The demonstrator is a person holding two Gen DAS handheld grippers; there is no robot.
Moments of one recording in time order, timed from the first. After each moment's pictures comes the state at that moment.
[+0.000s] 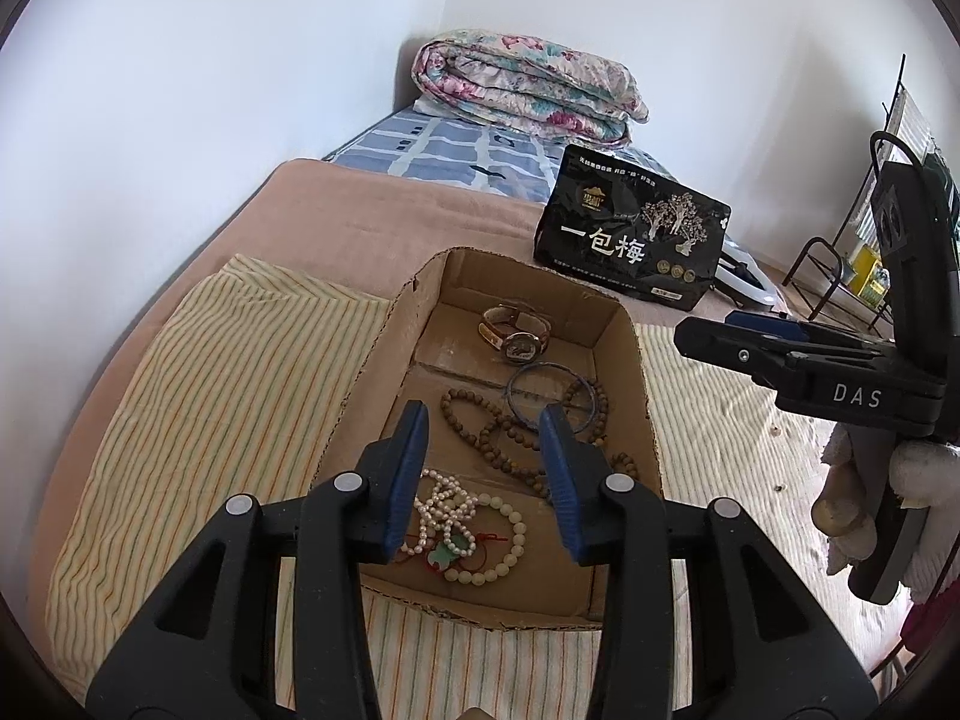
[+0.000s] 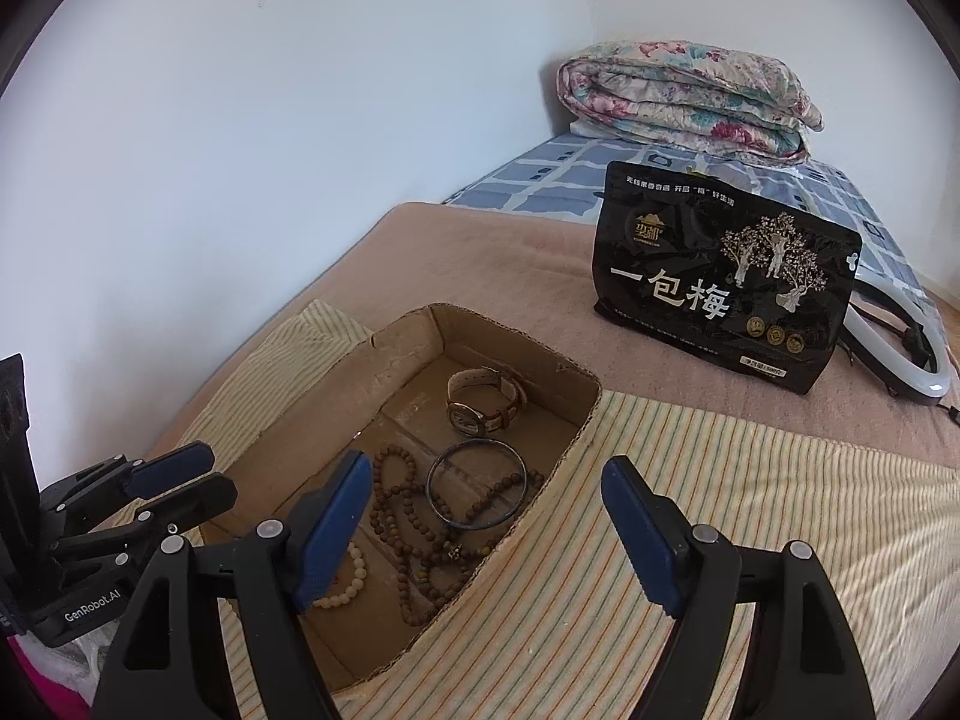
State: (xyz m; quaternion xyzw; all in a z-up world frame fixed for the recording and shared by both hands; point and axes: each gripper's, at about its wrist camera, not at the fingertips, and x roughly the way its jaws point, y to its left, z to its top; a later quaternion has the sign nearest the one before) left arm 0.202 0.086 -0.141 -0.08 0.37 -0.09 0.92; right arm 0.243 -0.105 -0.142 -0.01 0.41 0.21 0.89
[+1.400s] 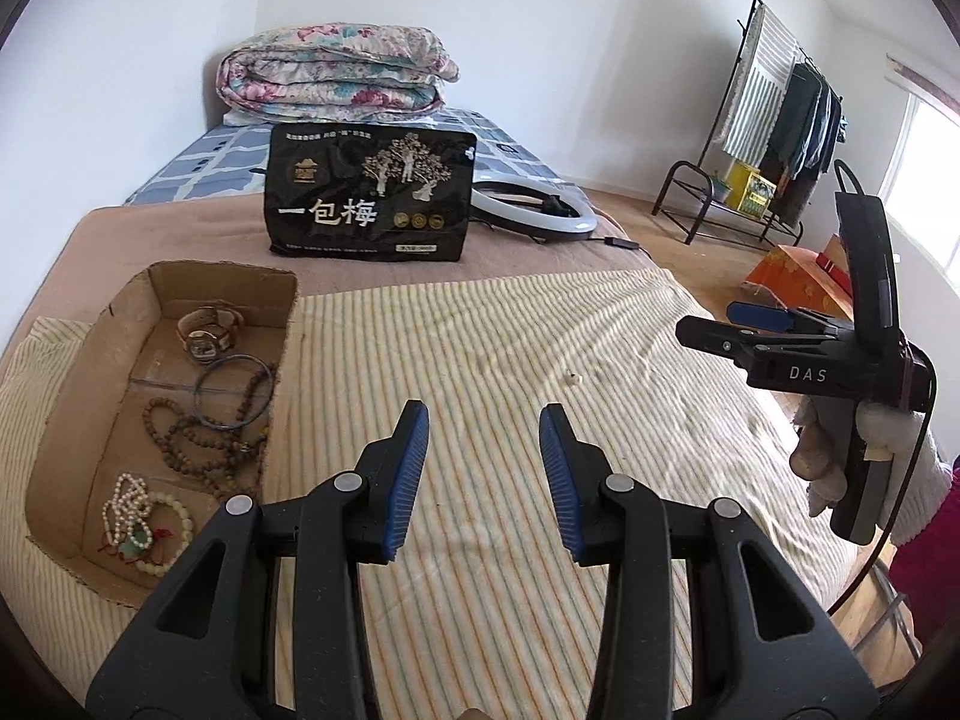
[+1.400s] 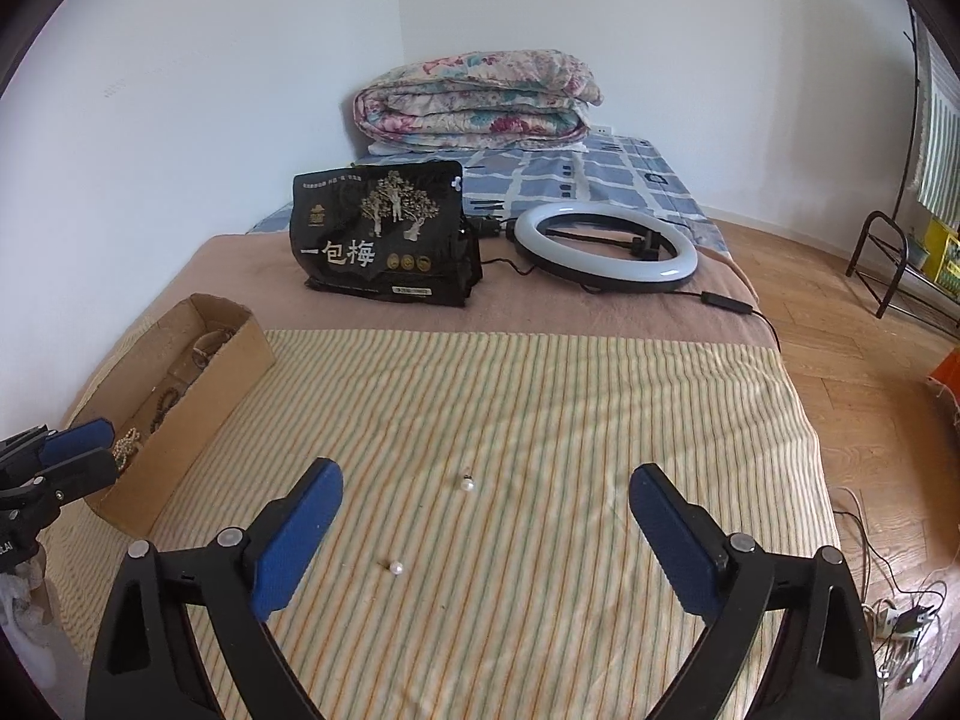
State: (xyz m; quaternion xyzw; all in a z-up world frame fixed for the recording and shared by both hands) left arm 0.171 -0.102 -0.132 -0.02 0.36 -0.25 0.90; right arm 0.159 -0.347 -0.144 0.01 0.40 0.03 0.92
